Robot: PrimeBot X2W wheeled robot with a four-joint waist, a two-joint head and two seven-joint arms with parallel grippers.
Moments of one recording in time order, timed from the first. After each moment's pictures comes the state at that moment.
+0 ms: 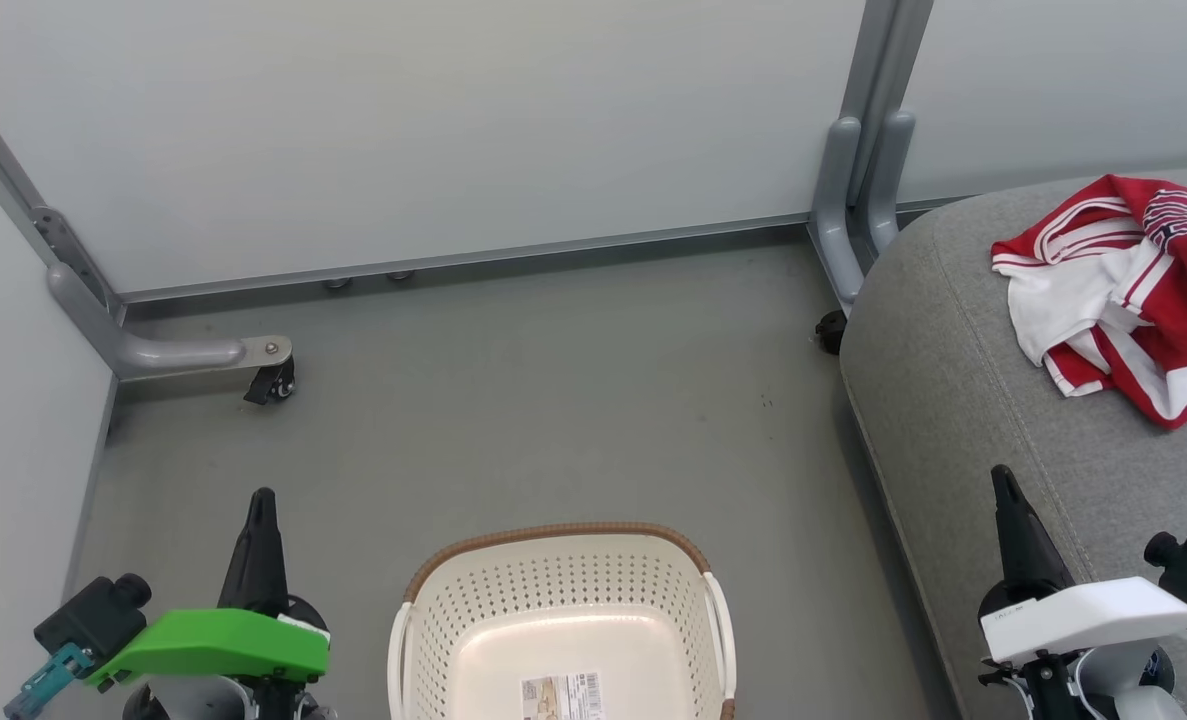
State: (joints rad) left arm -0.05 0.05 -0.01 0.24 -0.81 -0.09 -0.10; right arm -0.02 -0.05 -0.04 0.15 0.81 0.13 -0.11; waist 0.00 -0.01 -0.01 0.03
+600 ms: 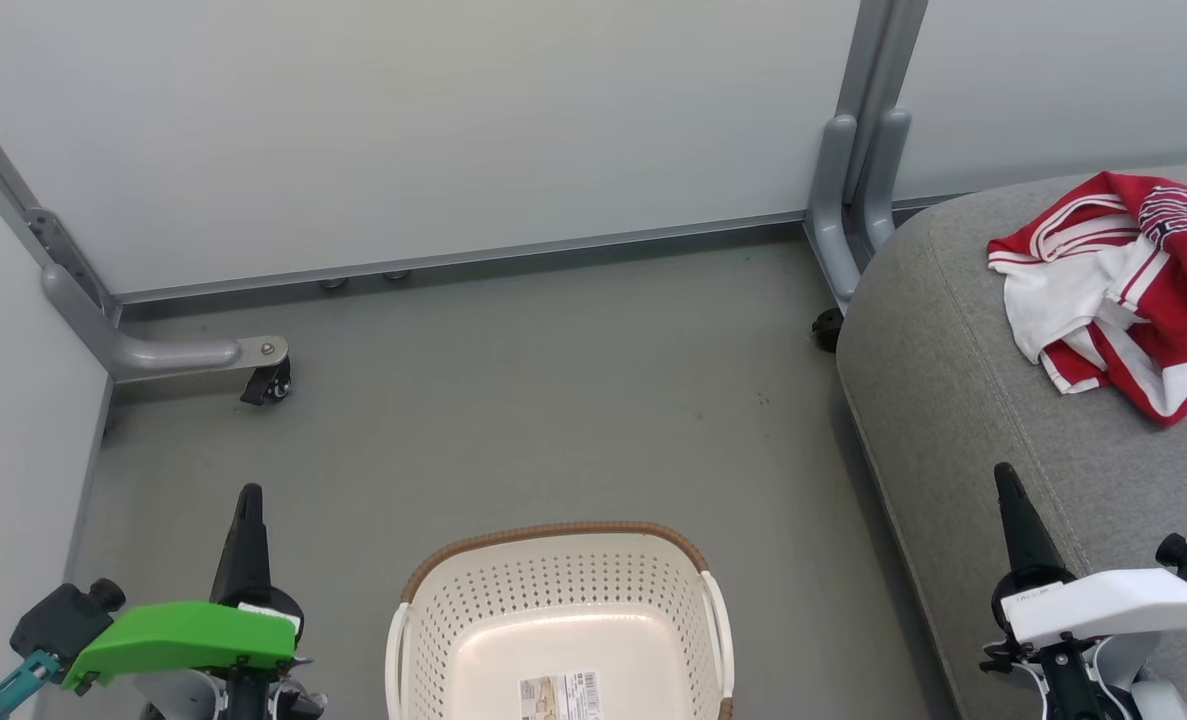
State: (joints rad) left arm -0.06 0.05 0.03 0.24 -1.03 -0.10 -0.04; right arm -0.04 -0.06 -0.05 0.18 1.04 0.13 -0.06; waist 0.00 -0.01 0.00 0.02
